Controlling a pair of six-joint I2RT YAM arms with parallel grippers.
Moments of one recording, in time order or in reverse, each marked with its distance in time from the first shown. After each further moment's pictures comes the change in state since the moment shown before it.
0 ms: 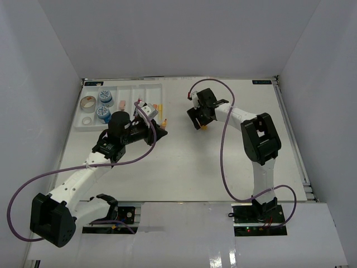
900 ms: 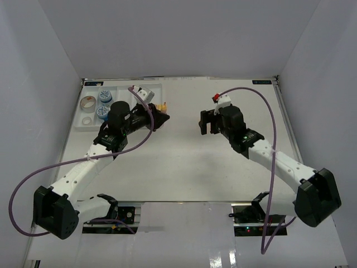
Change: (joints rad) left arm 0.000 0.104 0.139 0.106 -0.140 -0.236; right arm 0.137 -0.877 -0.706 0.410 0.207 0.324
